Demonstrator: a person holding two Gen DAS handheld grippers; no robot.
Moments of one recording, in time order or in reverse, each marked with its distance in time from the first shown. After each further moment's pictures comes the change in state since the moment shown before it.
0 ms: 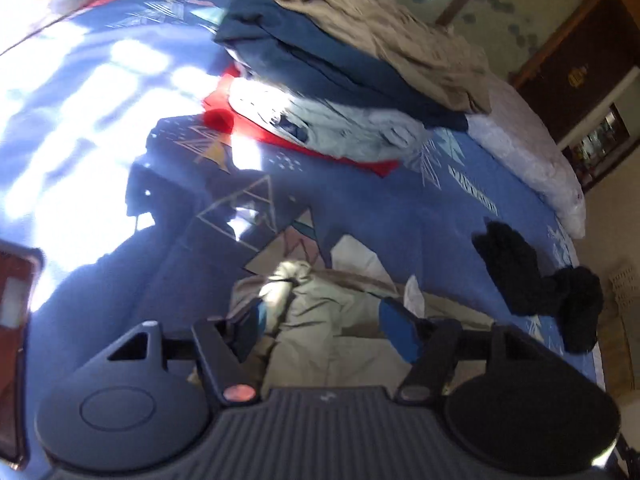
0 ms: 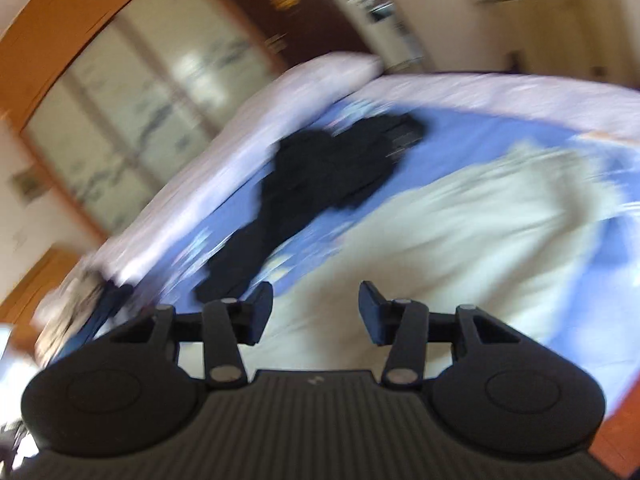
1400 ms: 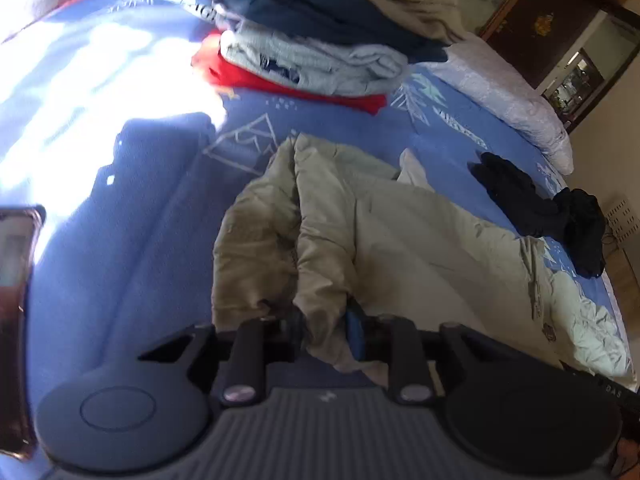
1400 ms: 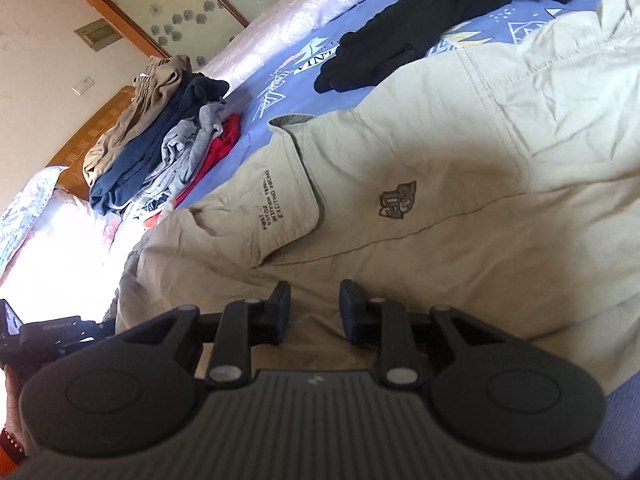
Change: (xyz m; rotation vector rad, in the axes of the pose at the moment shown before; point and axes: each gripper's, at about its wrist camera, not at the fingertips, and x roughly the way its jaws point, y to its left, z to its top) left arm -0.023 0.031 -0.054 0.146 0.003 -0.012; right arm 0.131 0.078 -0.097 -0.065 0.358 0.136
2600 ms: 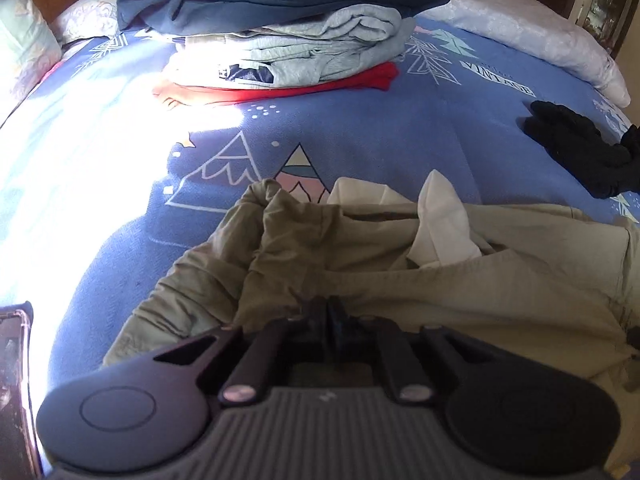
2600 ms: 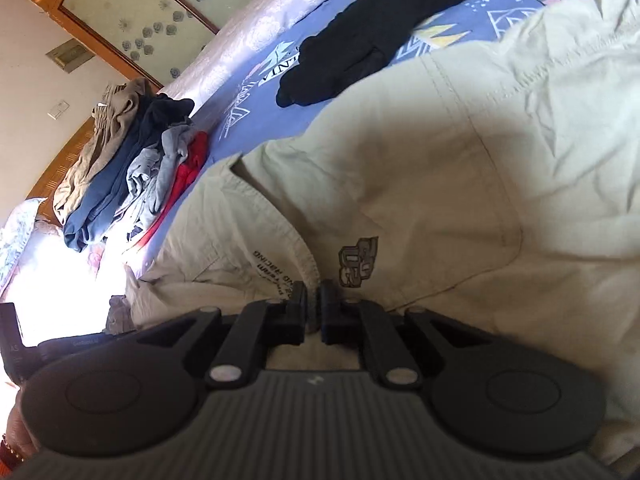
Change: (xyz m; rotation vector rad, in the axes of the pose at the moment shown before) left arm 0.084 -0.061 0.024 0.173 0.078 0.269; right arm 0.022 -0.018 0.026 0.082 -0.025 -0.041
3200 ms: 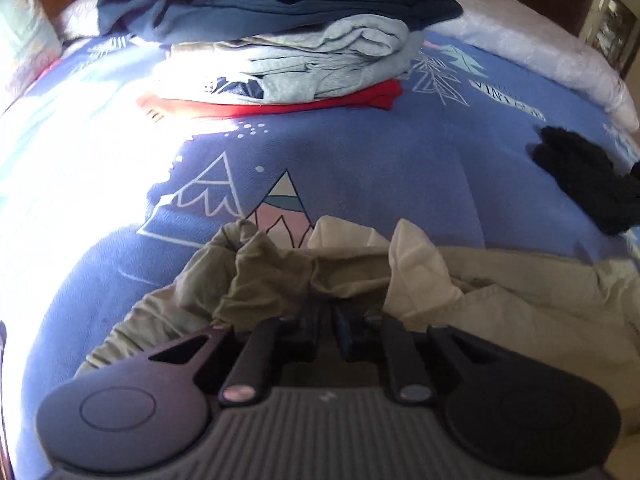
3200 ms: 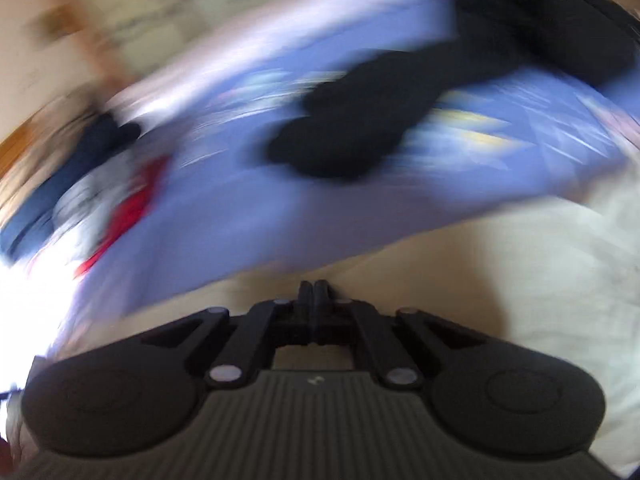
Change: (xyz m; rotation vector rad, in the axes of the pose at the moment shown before) left arm 0.024 -0.006 0.027 -0.083 -0.023 -0.018; right arm 0.059 -0.034 0.085 0.158 -0.081 -0.088
